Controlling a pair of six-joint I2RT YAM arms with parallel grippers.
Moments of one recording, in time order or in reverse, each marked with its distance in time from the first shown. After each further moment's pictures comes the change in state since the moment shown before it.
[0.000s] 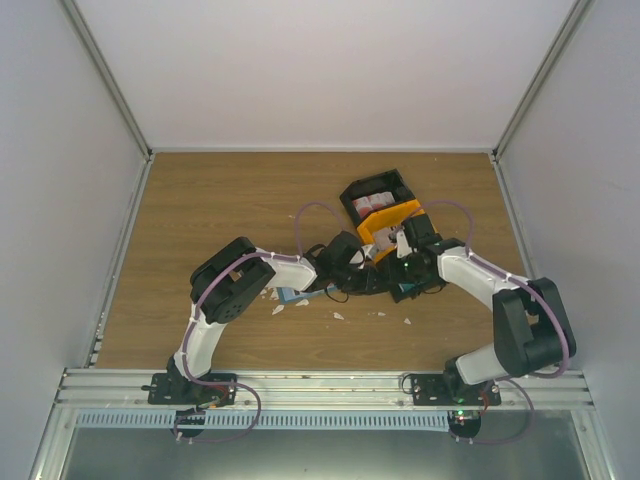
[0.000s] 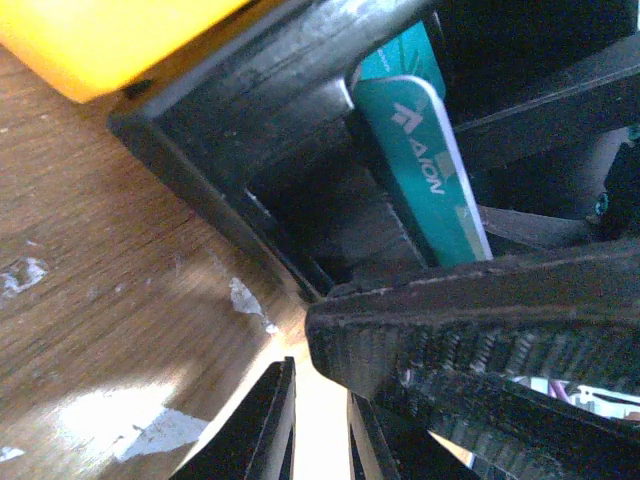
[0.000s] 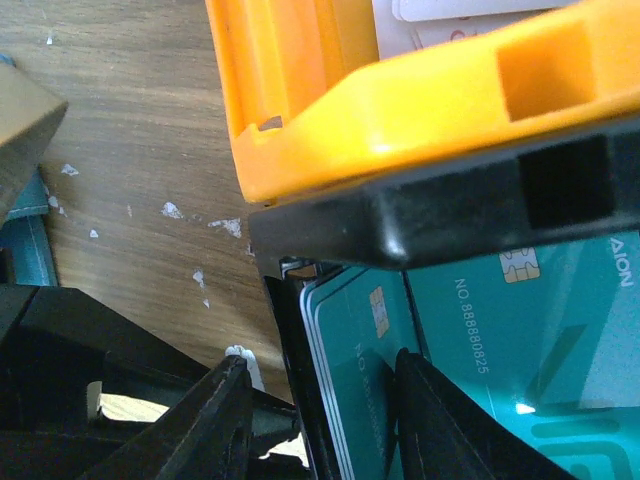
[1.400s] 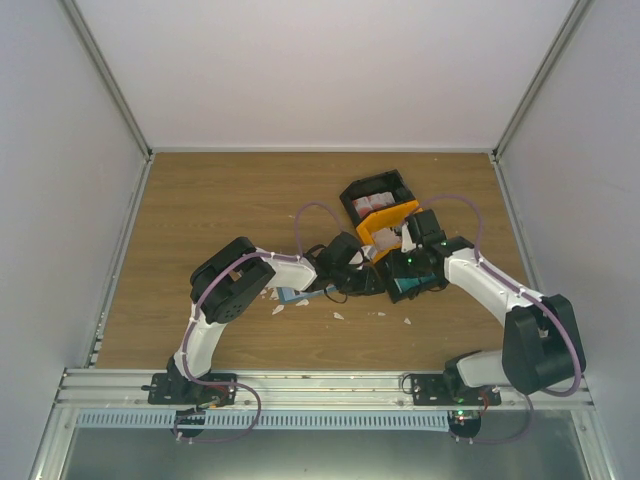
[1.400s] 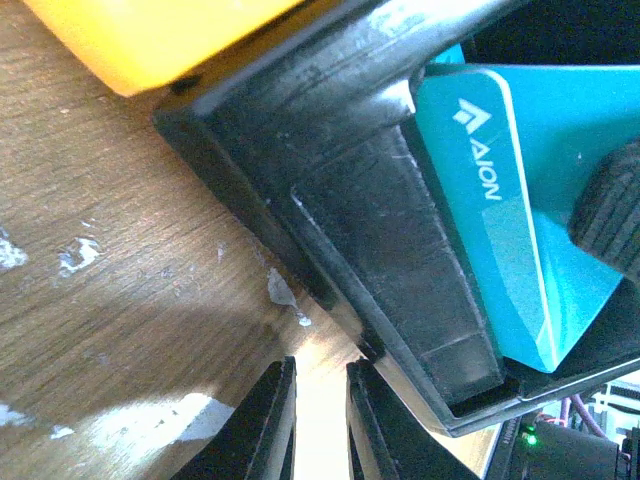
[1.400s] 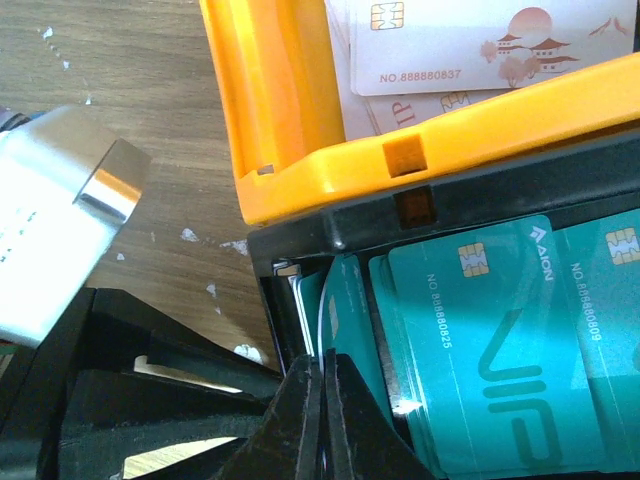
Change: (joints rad) left arm 0.000 0.000 0.000 -0.039 -0.025 0.000; right arm 0.017 -0.088 0.035 -0.062 0.077 0.030
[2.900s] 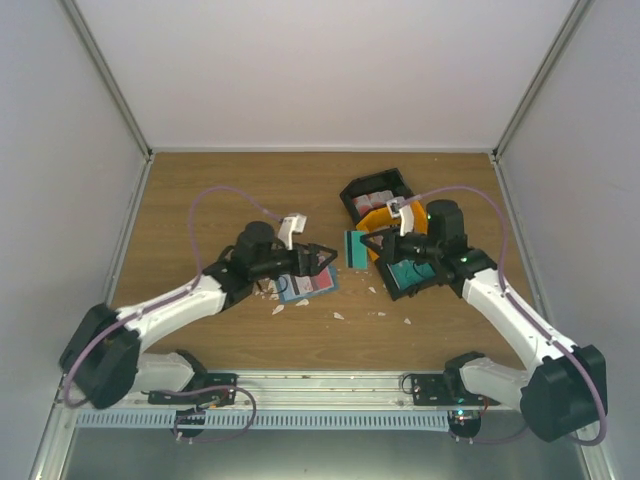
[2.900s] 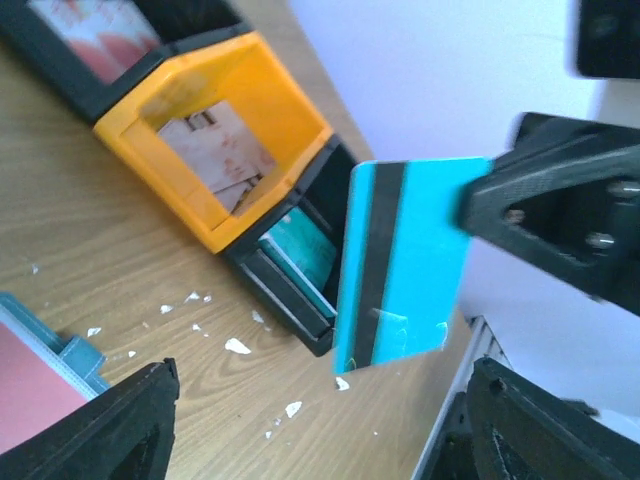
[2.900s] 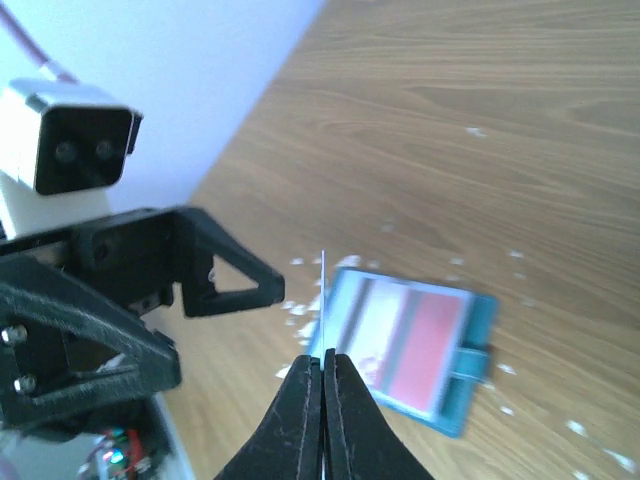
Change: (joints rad) left arm 0.198 -0.782 -0.463 0.016 -0.137 0.127; right arm 0.010 -0.248 -0.013 0.322 -0.469 0.044
